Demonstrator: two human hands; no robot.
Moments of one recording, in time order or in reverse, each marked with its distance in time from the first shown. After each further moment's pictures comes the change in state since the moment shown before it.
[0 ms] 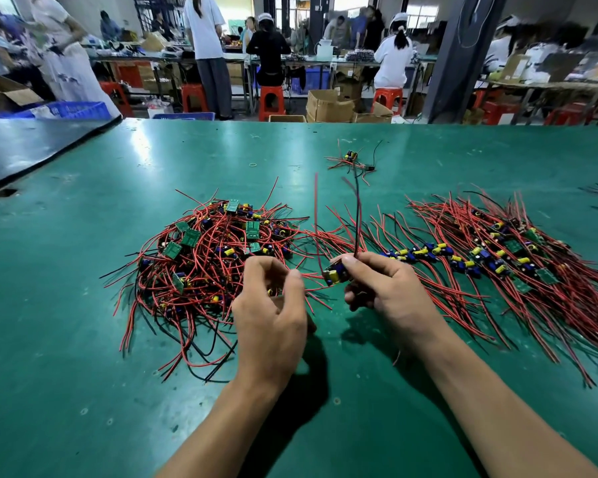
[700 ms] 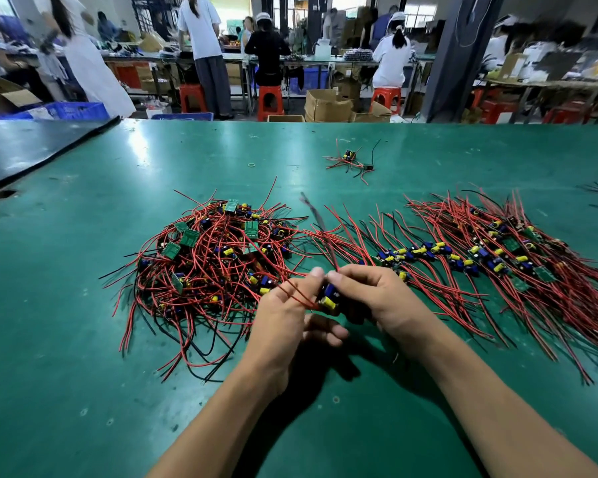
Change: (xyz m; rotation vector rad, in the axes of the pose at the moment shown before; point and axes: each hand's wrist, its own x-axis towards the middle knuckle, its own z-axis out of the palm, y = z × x) left_hand 0.001 0.007 0.009 -0.635 -0.390 -0.774; right_hand -0.005 0.005 -0.003 -0.077 -0.217 0.025
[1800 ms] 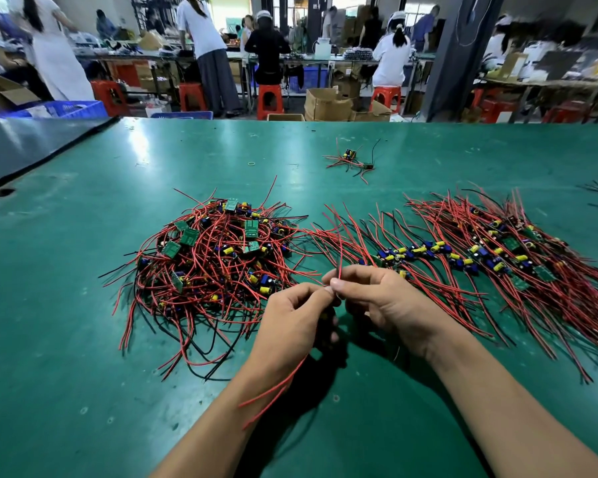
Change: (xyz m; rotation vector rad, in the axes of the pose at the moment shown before) left_hand 0.002 -0.007 -0.002 0.285 -0.018 0.103; right_hand 0.006 0.008 -0.013 0.131 -0.039 0.206
